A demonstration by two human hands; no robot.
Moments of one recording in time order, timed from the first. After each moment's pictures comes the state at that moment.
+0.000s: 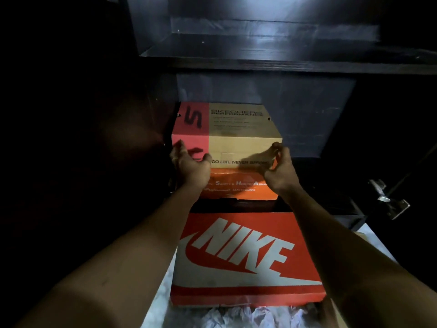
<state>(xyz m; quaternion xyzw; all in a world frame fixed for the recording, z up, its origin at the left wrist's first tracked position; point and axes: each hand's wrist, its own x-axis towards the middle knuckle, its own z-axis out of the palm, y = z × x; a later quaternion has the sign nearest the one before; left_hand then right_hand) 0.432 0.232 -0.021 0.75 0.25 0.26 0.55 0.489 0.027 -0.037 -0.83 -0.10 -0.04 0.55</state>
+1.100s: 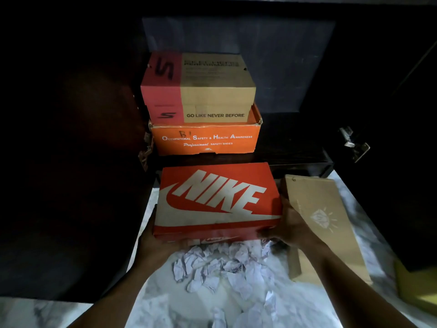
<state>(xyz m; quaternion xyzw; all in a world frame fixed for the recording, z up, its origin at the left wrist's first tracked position) 0.208 0.231 -0.201 0.72 0.23 0.04 0.66 0.319 -0.104 -0.171 -0.86 -0.04 0.18 0.47</state>
